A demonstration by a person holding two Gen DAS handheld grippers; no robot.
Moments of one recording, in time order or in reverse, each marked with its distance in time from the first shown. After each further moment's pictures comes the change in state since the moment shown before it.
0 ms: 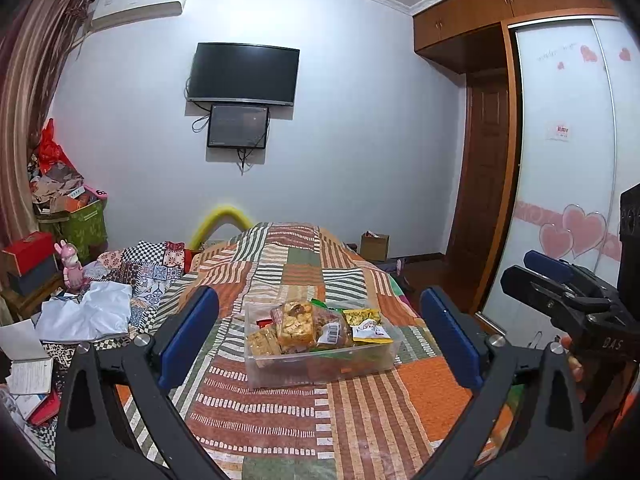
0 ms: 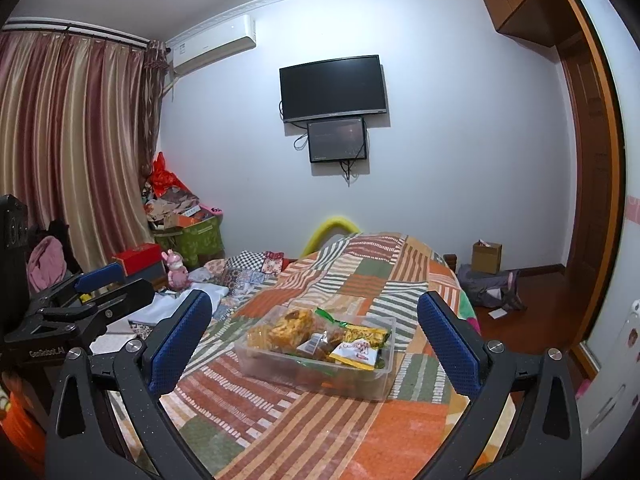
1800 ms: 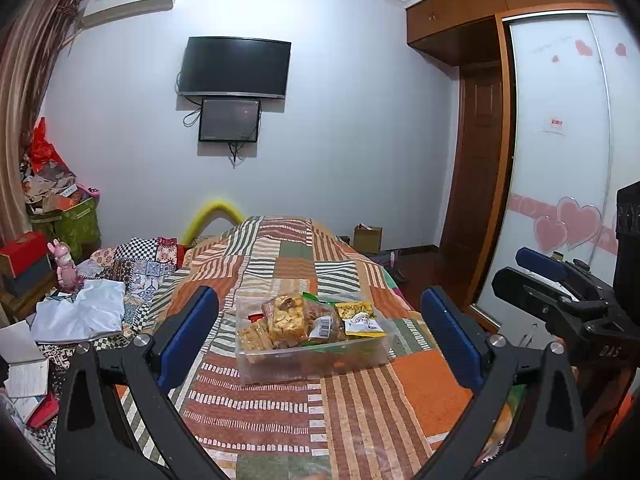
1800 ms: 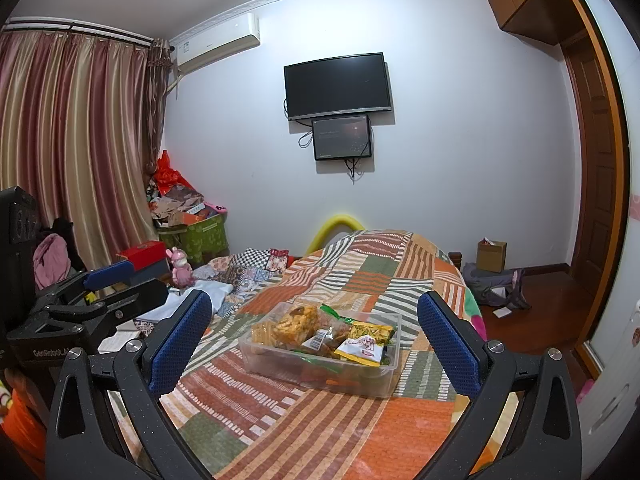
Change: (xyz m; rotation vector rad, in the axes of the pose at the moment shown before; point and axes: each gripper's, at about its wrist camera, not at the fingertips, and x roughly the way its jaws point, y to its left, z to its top) left arm 0.007 -0.002 -0.003 0.013 0.026 -0.028; right arm -0.006 0.004 -0.002 -0.004 0.008 0.015
